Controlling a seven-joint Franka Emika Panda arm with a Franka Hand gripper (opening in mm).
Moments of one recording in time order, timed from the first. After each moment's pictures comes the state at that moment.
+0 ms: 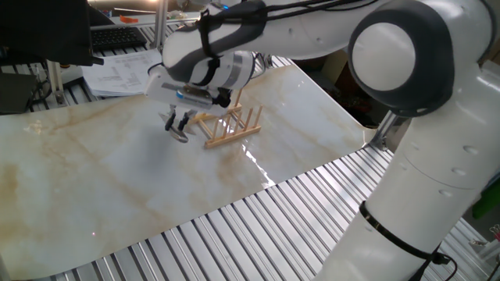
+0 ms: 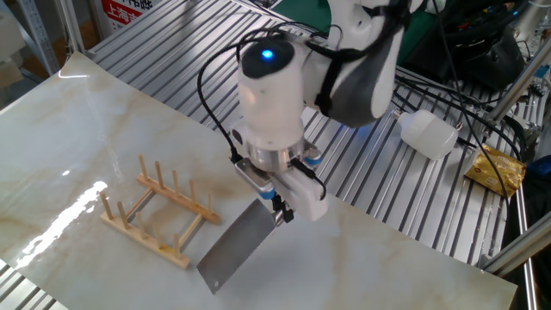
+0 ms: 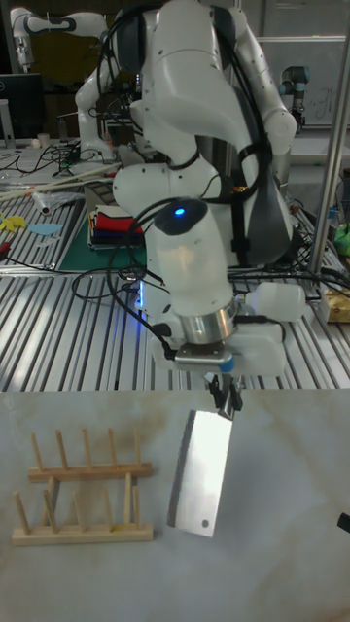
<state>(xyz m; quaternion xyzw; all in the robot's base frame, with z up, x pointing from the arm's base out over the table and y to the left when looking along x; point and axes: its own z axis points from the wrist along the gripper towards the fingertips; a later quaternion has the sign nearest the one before) 0.532 0.092 0.188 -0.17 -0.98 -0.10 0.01</state>
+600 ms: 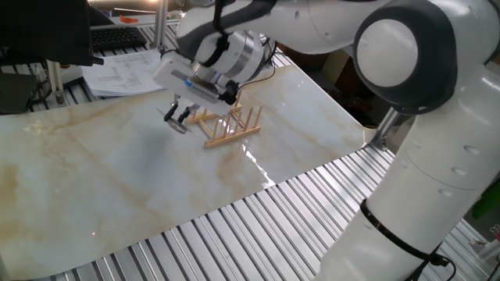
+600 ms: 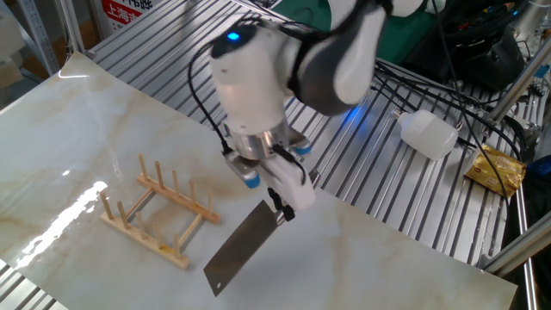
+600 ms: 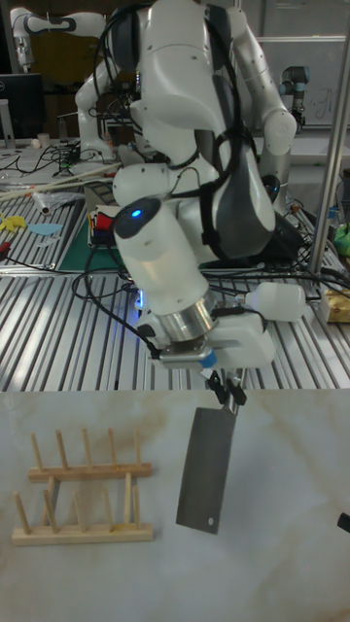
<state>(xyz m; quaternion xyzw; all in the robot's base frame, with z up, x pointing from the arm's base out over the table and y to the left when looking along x) 0.535 0.088 0.201 -0.22 -0.95 -0.21 0.02</state>
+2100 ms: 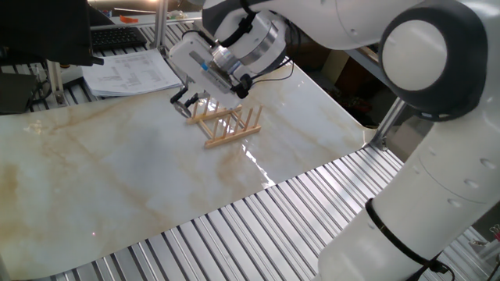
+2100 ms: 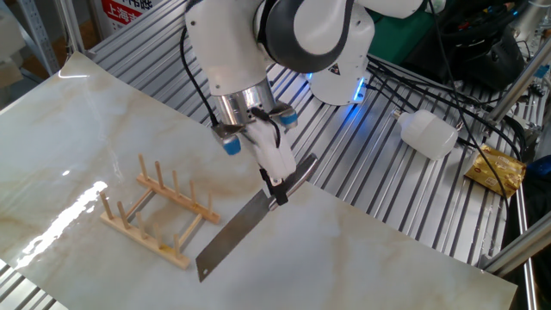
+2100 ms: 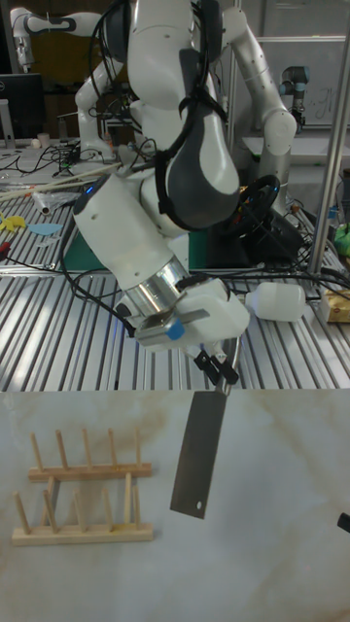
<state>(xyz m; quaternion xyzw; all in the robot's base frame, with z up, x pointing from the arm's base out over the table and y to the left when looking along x) 0.537 0.065 0.248 -0.28 -0.91 -0.30 0.00</state>
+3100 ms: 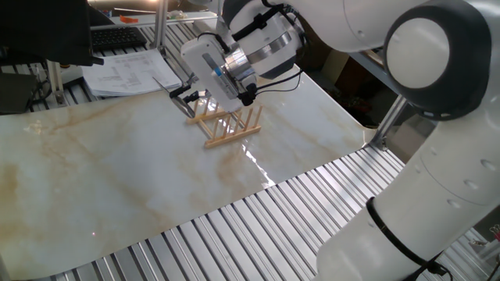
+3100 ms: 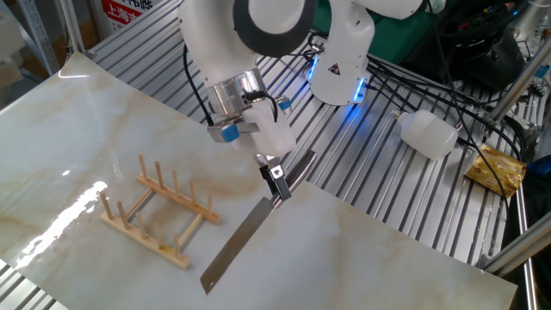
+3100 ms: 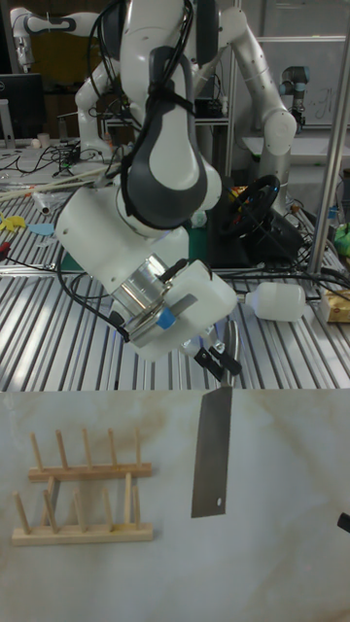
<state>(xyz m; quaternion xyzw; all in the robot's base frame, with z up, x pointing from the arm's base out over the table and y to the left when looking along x) 0.535 0.063 0.257 -0.21 -0.89 -0.40 -0.05</state>
